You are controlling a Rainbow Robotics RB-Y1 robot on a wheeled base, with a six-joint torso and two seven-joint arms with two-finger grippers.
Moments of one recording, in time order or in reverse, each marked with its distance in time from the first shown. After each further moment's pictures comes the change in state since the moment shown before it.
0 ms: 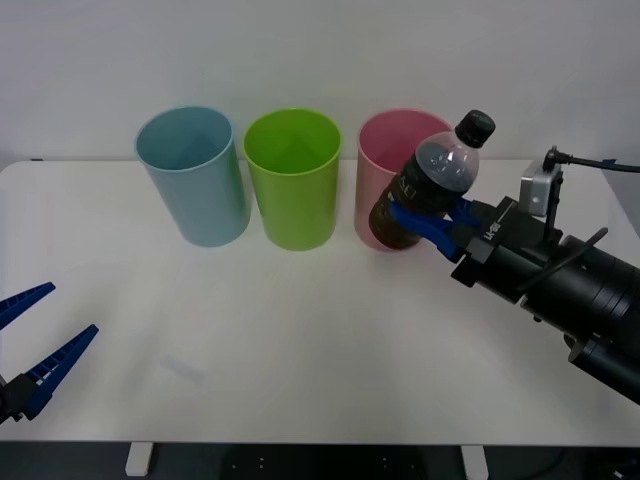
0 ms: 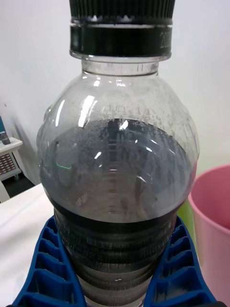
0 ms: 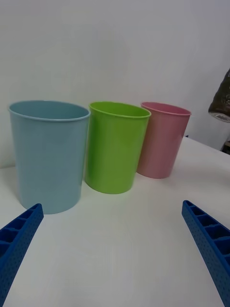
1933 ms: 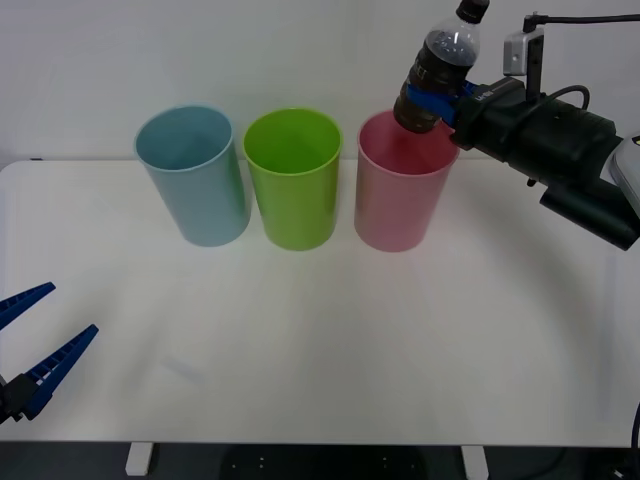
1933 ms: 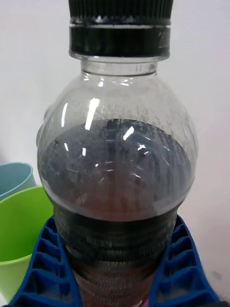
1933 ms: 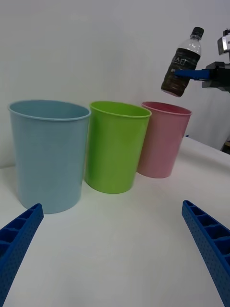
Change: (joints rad) right arm -0.565 0.022 0.003 0.584 0.176 0.006 -0.068; left arm 0.000 0.000 0.000 0.000 0.000 0.000 0.000
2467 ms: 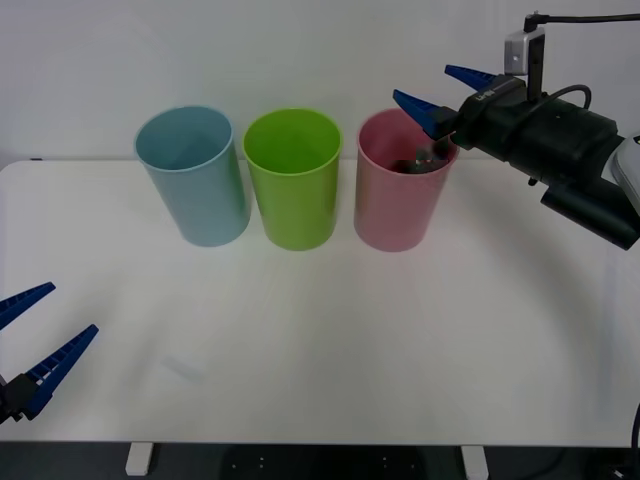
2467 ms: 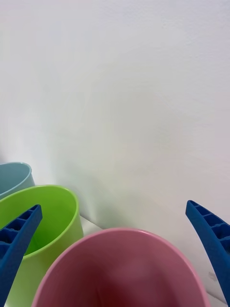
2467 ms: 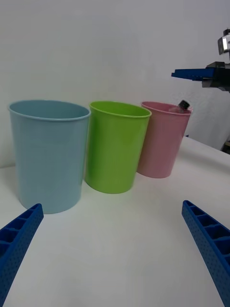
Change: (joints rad) right arm 0.001 -0.001 -0.003 0.000 -0.001 0.000 0.007; left arm 0.000 0.000 0.000 0.000 0.000 0.000 0.000
